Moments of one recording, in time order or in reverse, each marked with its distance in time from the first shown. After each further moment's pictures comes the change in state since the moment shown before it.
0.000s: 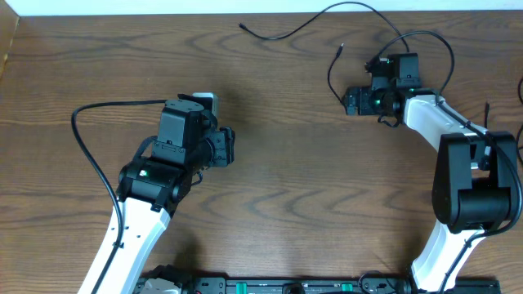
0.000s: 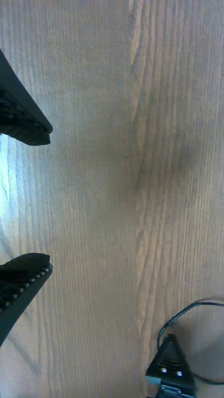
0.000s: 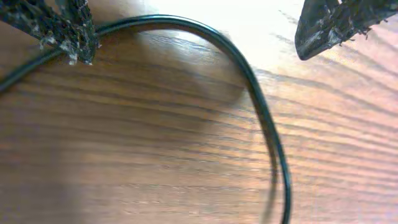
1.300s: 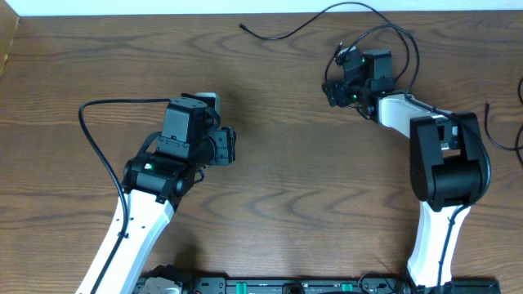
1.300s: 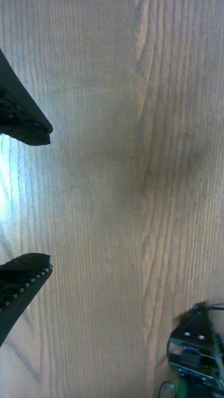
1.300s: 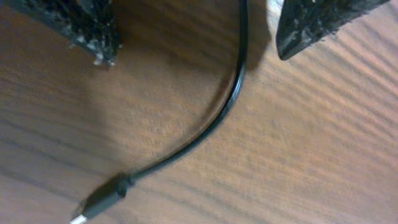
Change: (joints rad) left arm 0.000 0.040 0.000 0.002 0.000 0.001; right arm 0.090 0.197 0.068 0.359 -0.017 -0.142
